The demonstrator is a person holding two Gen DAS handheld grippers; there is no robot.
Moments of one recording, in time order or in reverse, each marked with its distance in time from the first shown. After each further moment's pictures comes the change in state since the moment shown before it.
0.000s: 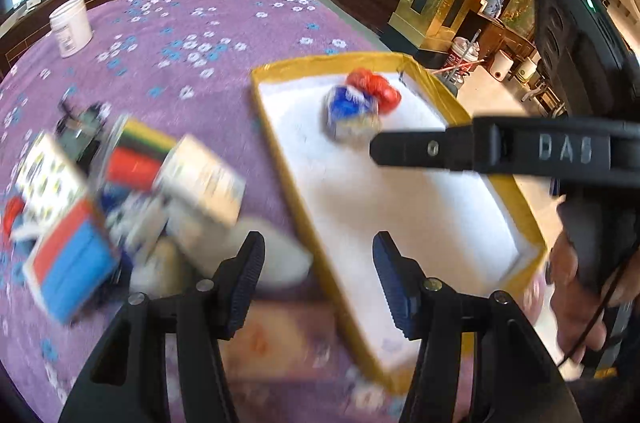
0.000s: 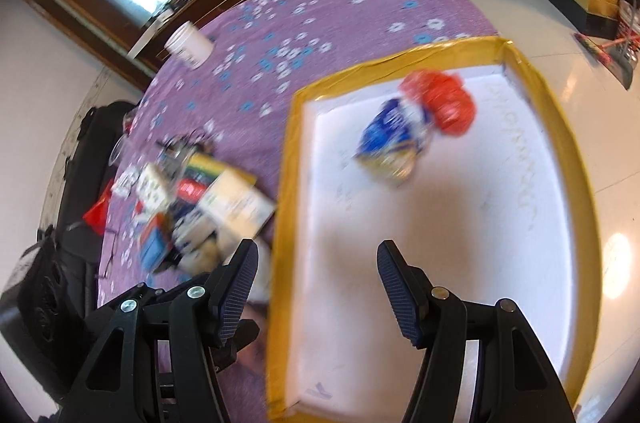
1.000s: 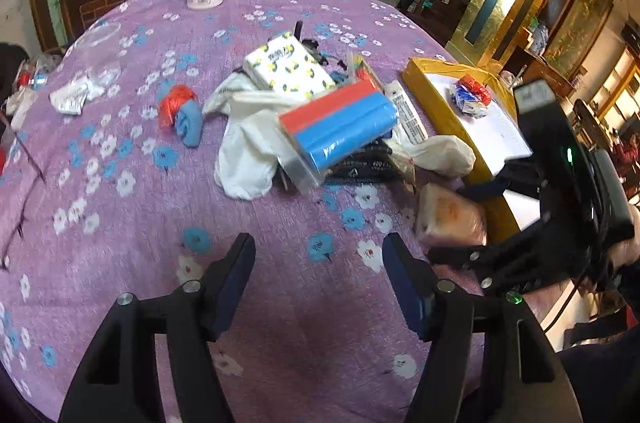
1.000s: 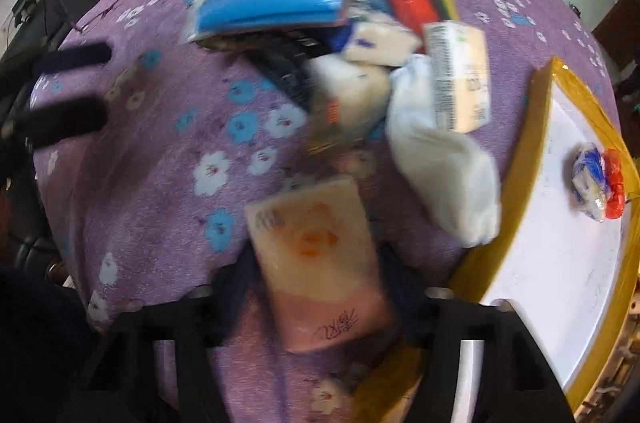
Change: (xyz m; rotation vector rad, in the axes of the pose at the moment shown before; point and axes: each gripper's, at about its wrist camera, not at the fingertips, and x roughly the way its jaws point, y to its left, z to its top) left arm -0.096 0.140 -0.101 -0.129 -0.077 0.126; right arm 0.112 0.145 -0.103 -0.713 0.331 -0.180
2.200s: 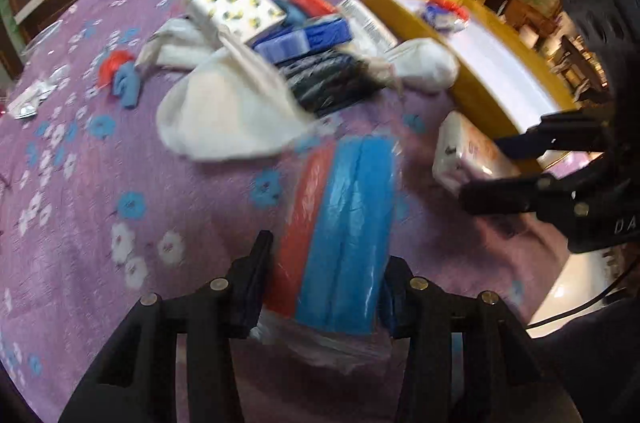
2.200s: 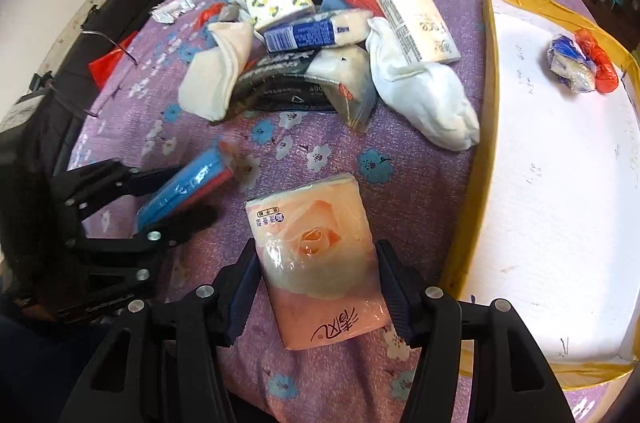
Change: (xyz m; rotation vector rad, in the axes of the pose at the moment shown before) left arm 0.042 -0.036 -0.038 0.151 0.149 0.007; right arm -0.029 -0.014 -0.040 0.325 -0.106 0.144
